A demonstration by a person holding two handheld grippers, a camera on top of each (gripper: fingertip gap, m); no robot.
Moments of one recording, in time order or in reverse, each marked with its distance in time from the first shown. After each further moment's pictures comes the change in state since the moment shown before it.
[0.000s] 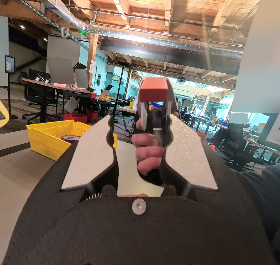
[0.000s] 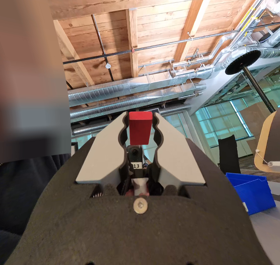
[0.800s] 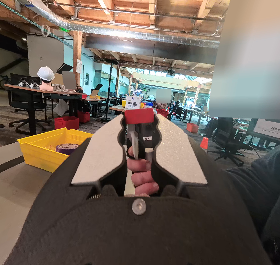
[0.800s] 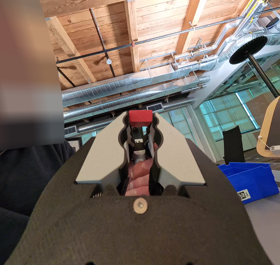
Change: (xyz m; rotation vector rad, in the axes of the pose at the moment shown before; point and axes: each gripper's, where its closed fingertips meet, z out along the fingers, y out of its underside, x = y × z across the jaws) left arm 0.005 -0.023 0.009 -0.032 0.091 0.044; right arm 0.009 0.022 -0.016 -0.036 -0.011 0.042
